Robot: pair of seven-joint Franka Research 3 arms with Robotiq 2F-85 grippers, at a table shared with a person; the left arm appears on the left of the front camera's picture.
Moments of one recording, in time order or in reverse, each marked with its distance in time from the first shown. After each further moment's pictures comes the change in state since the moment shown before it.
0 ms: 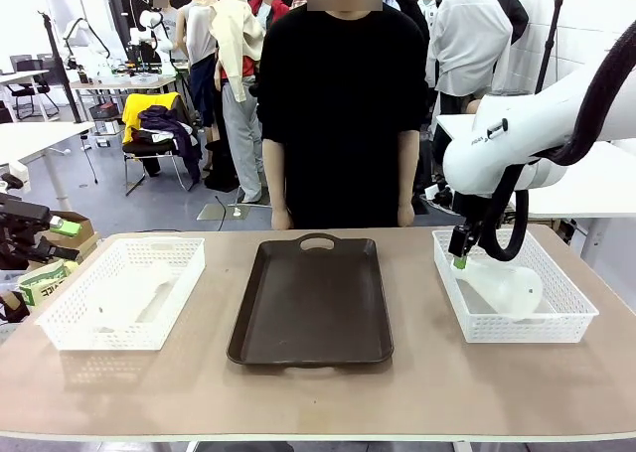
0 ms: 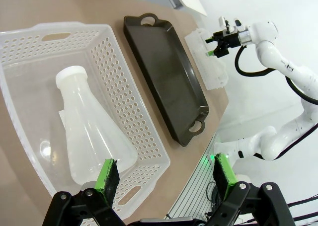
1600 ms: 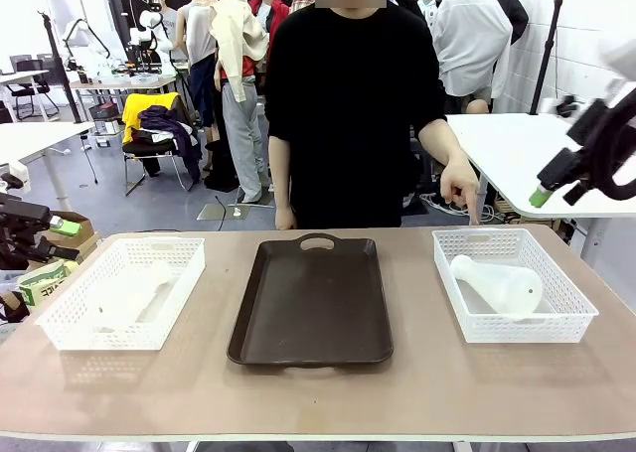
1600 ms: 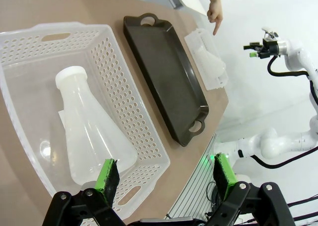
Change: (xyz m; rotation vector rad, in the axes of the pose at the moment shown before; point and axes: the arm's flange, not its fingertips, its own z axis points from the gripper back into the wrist) left arm 0.000 0.000 0.000 0.000 0.000 -0.001; right arm -0.145 -0.042 0.165 0.167 -0.265 -0.265
